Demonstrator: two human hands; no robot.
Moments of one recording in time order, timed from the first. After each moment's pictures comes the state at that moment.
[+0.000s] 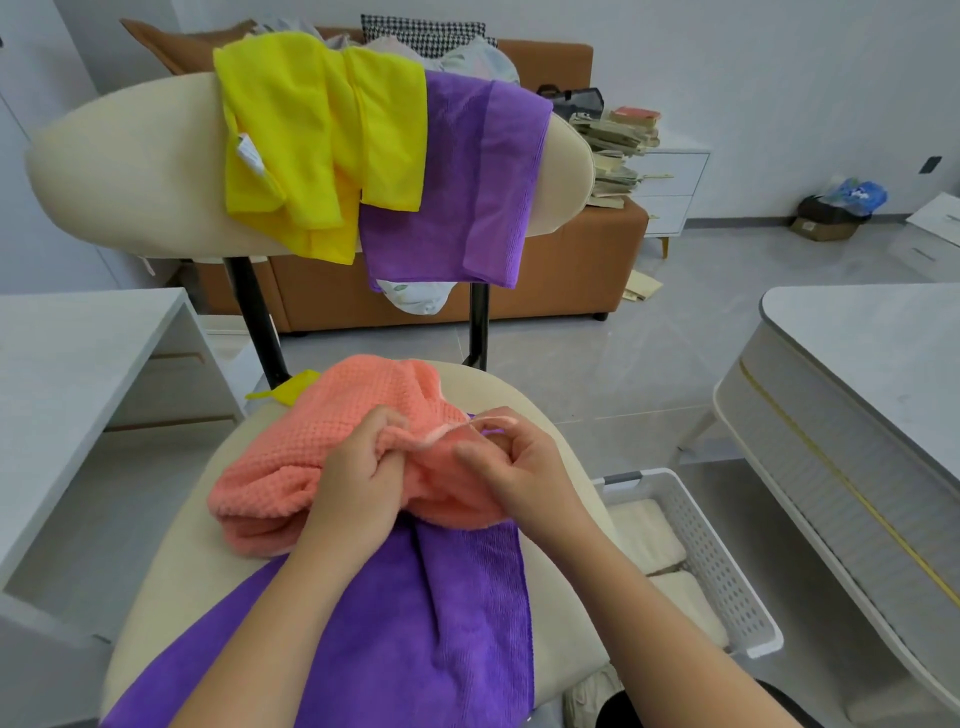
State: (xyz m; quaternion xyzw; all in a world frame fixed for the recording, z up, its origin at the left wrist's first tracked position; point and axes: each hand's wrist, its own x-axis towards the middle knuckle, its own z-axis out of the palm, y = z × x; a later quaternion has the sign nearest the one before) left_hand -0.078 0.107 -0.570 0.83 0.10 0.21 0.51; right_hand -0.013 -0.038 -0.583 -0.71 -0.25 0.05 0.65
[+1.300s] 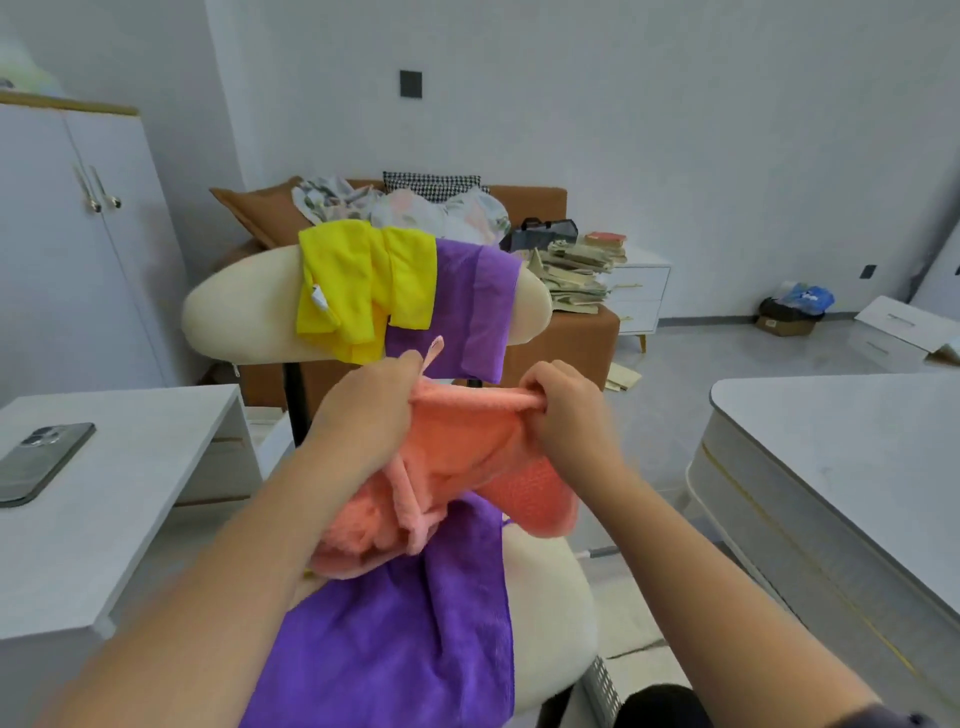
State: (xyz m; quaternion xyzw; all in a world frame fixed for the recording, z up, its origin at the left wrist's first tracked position) left_hand -0.087 0.108 -0.412 0.97 0.05 0.23 0.07; right_hand -0.006 -0.079 -0.448 -0.87 -0.26 -0.25 0.33
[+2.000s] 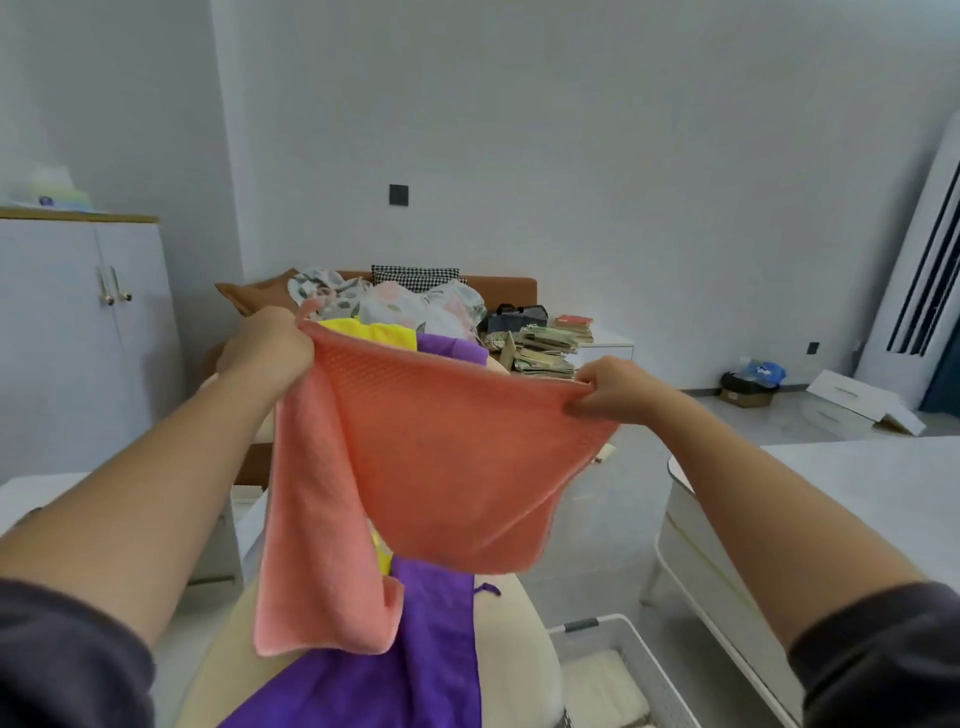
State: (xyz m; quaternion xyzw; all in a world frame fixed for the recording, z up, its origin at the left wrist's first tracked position) left_hand -0.075 0.181 -0.288 0.89 0.30 0.28 0.19; right_hand -0.001 -0.164 -0.300 -0.96 -0.22 -0.05 0.17
